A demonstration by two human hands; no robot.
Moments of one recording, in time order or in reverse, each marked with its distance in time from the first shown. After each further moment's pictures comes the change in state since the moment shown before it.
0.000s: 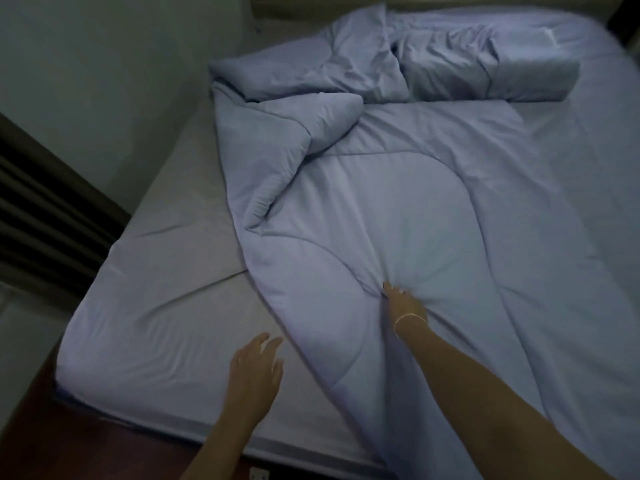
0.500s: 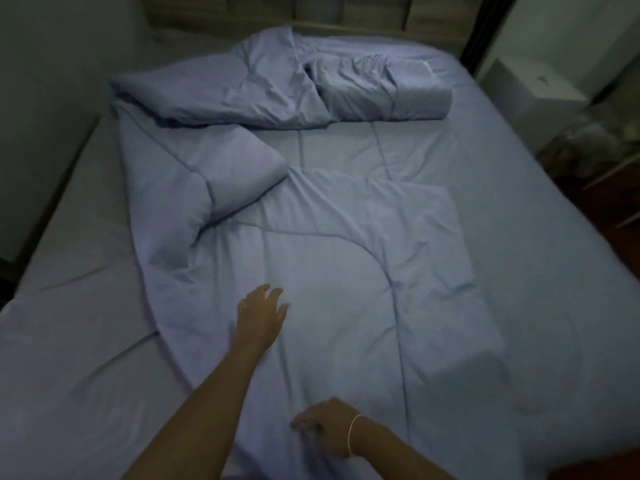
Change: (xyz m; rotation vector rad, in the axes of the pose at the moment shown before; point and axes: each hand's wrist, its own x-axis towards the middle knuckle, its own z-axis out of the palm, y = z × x) left_hand 0.149 0.038 -0.019 -0.163 -0.148 0.178; right_hand -0.183 -0.104 0.016 0.167 -0.523 -0.309
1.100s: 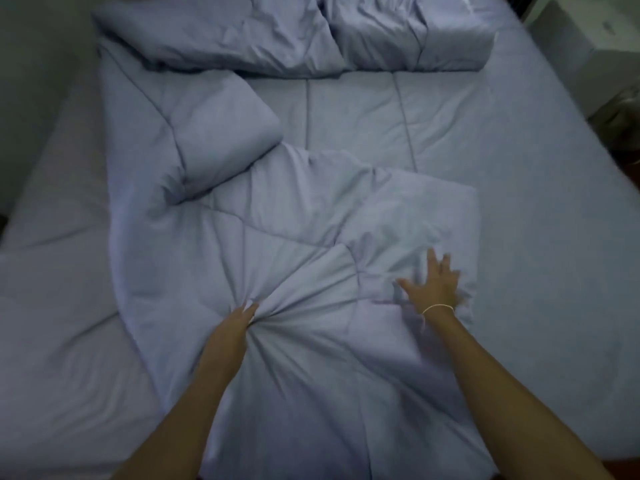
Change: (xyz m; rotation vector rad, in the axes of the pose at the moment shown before) left_hand -0.062 -0.067 0.062 -0.086 -0.100 -0.065; right_hand 0.038 0.205 -0.130 0.272 0.902 0.658
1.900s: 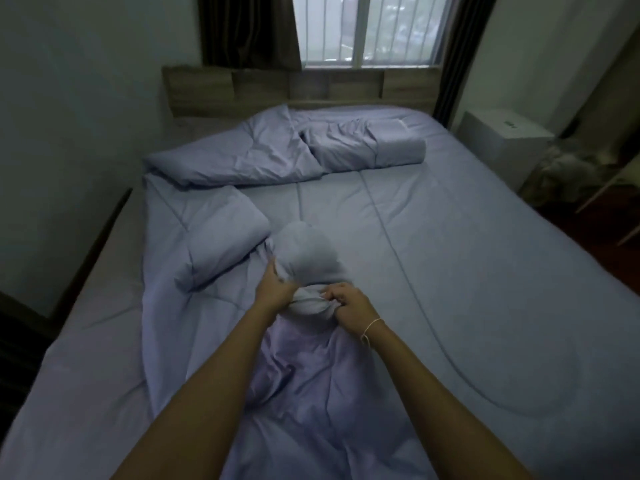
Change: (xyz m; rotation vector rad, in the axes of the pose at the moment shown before) left_hand 0.016 0.190 -0.182 -0.560 0.057 -0.036; right_hand -0.181 -0.149 -0.095 0.563 -0.172 -0.548
